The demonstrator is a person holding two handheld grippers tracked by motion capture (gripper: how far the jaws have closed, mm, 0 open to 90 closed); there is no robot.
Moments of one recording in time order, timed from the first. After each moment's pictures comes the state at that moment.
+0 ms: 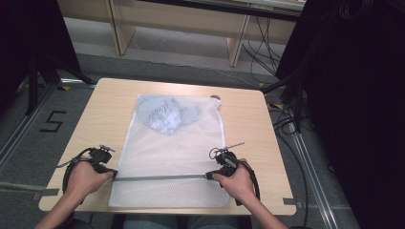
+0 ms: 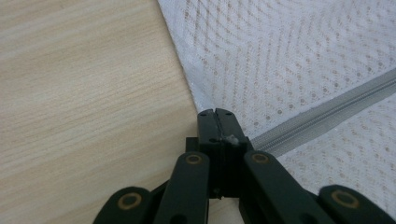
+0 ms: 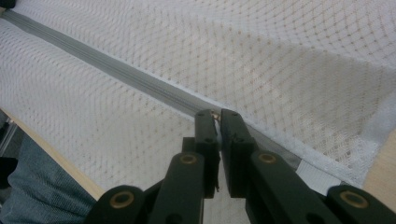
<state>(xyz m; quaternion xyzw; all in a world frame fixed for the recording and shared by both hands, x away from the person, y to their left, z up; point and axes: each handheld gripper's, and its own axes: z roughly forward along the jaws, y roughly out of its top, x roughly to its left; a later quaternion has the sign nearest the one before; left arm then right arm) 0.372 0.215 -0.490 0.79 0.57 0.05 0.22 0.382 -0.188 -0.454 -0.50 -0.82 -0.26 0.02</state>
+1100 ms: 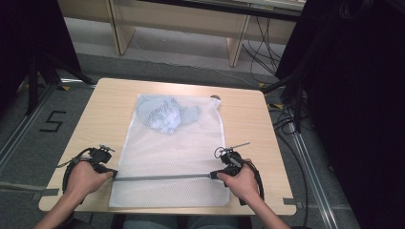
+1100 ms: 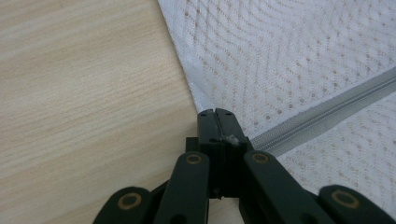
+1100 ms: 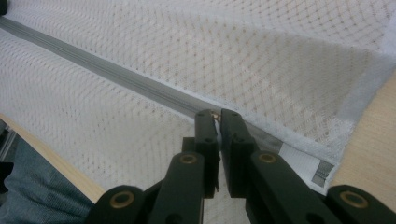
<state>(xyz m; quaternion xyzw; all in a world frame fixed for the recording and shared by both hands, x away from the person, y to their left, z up) 0.372 0.215 -0.490 0.79 0.57 0.05 0.22 0.383 -0.202 -0.453 -0.51 -0.82 -0.26 0.02</state>
